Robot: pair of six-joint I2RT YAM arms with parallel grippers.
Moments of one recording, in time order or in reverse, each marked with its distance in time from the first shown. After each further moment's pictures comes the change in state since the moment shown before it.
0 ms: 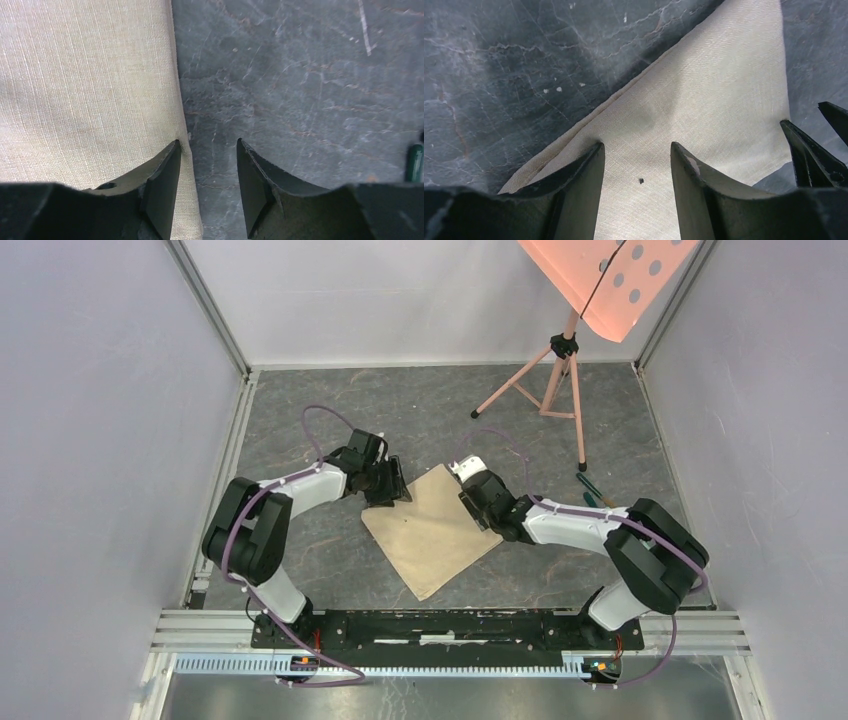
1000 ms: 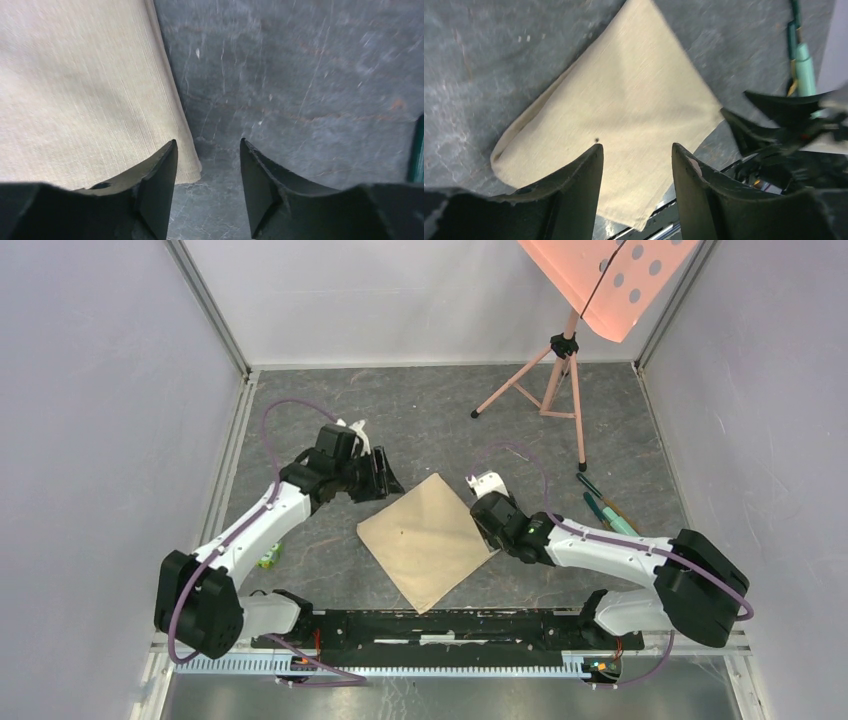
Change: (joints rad) left arm 0.001 -0.388 0.041 -0.222 0.046 0.011; right arm 0.113 -0.228 -0.105 -0.226 0.056 0.249
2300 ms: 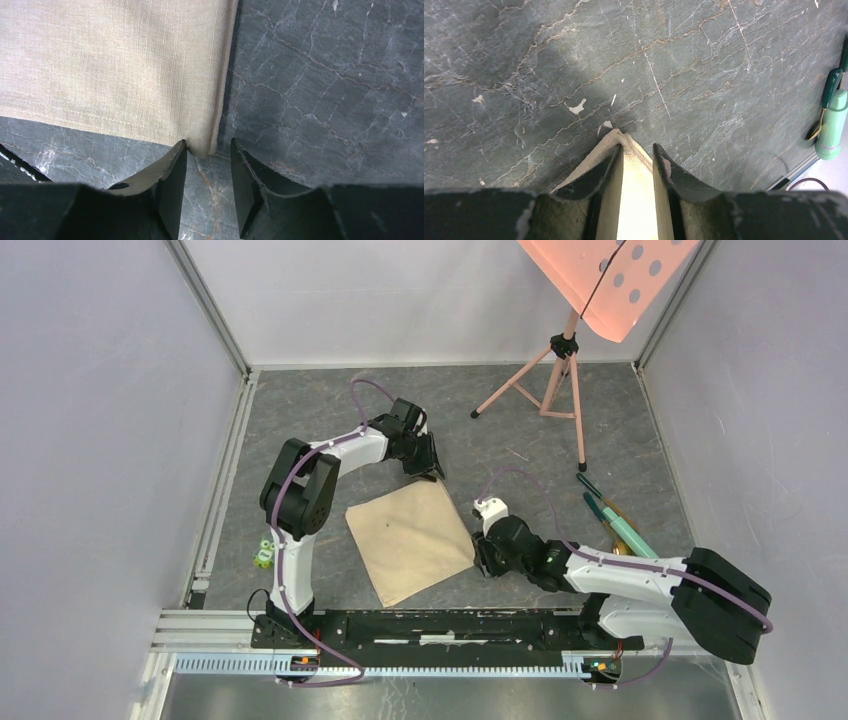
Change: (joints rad) left arm -0.078 0.793 0.463 0.107 0.056 -0.034; right arm 0.057 -0.128 -0.233 0.300 -0.304 0.090
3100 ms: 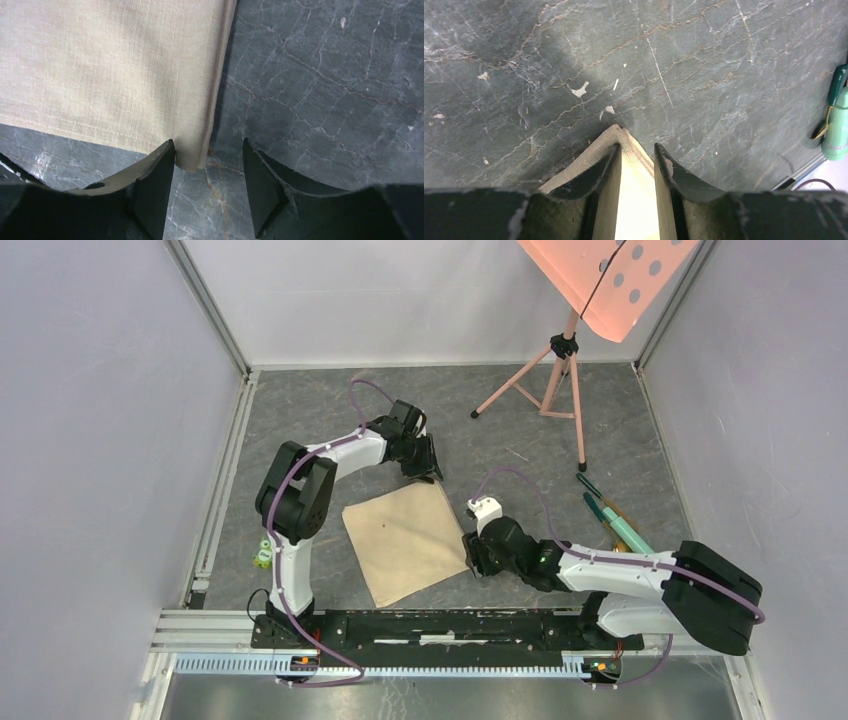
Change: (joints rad) left arm -0.009 -0.038 -0.033 -0.006 -0.022 0.000; right arm 0.041 0.048 0.022 0.042 0.047 0.013
